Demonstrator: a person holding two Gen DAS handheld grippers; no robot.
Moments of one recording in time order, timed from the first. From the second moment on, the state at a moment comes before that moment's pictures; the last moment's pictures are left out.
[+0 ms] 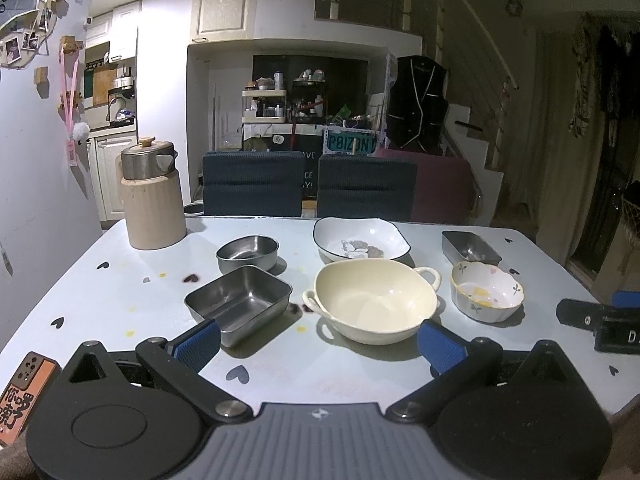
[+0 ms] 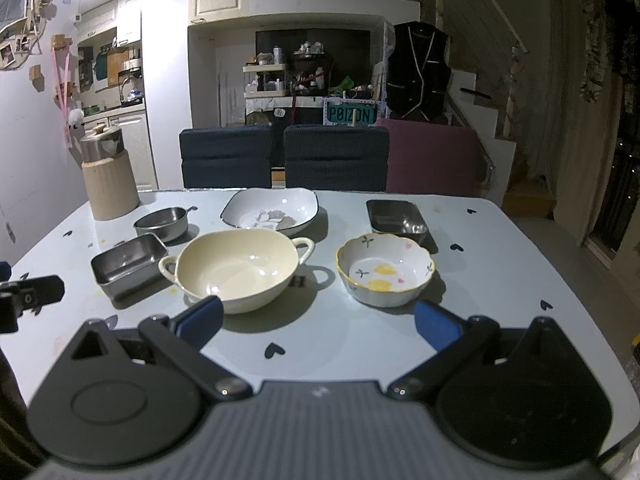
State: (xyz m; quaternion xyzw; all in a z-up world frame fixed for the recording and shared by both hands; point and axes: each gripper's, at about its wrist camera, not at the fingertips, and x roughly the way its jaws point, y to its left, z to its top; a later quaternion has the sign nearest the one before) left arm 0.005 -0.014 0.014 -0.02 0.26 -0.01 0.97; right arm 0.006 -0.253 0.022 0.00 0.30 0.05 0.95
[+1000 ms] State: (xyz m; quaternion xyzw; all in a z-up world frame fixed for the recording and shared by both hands) left arm 0.232 -0.015 0.066 0.00 0.24 -0.02 0.97; right arm 0.206 -0.264 0.071 0.03 0.23 0.09 0.97
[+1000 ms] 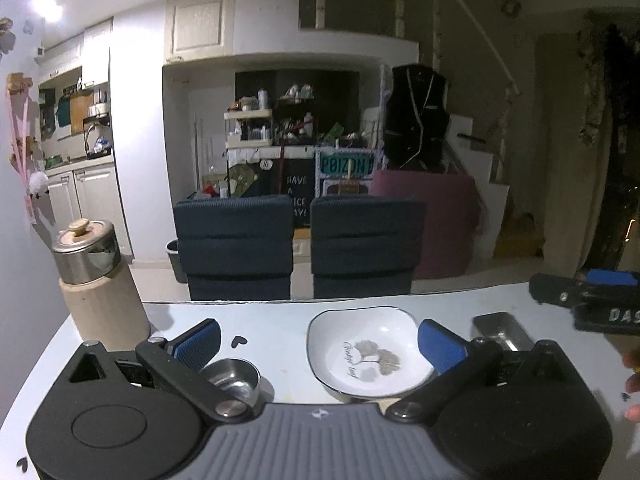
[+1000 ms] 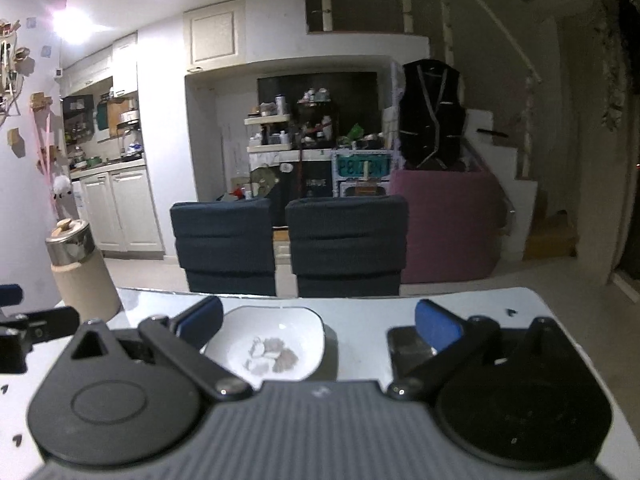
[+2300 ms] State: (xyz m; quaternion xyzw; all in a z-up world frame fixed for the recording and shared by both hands) left arm 0.466 0.021 -0.102 -0.07 0.47 -0.08 0.88; right arm 0.441 -0.237 -0.091 0.09 0.48 0.13 0.86
